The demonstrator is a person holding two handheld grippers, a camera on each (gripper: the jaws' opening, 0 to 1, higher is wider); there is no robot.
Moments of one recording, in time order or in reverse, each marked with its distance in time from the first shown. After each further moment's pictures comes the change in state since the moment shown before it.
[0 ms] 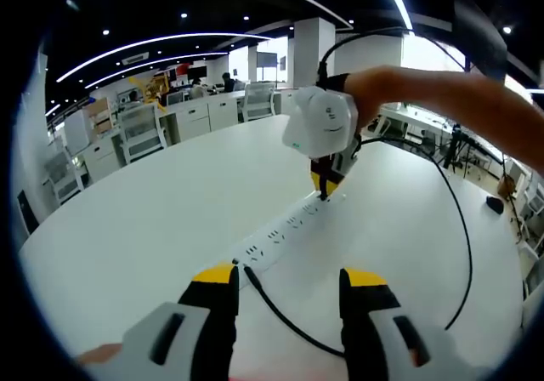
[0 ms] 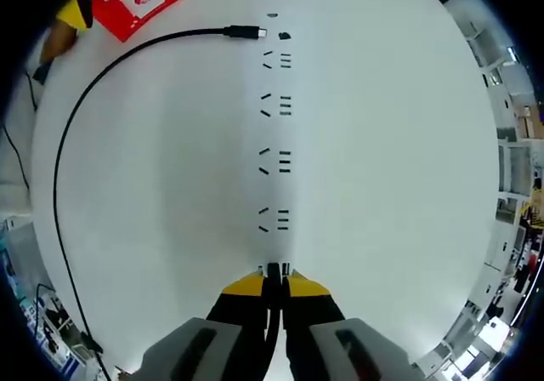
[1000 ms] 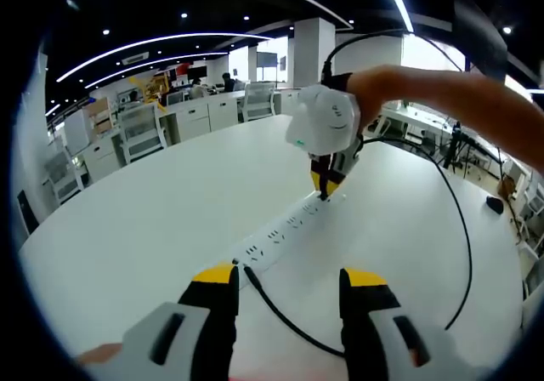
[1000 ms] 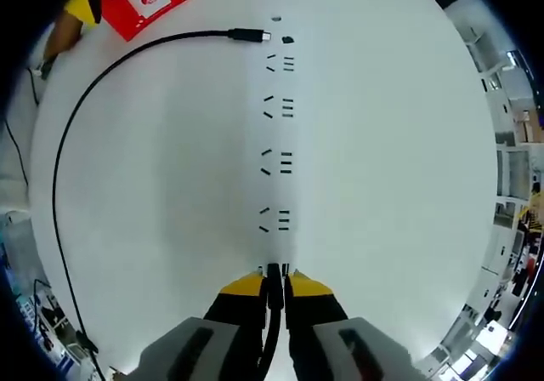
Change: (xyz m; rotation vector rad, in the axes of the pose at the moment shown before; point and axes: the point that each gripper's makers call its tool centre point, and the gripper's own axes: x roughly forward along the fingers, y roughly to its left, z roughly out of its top) left arm 0.000 0.001 0.001 0.000 0.001 0.000; right arm -0.001 -0.003 0.001 -0.022 -0.021 -0.020
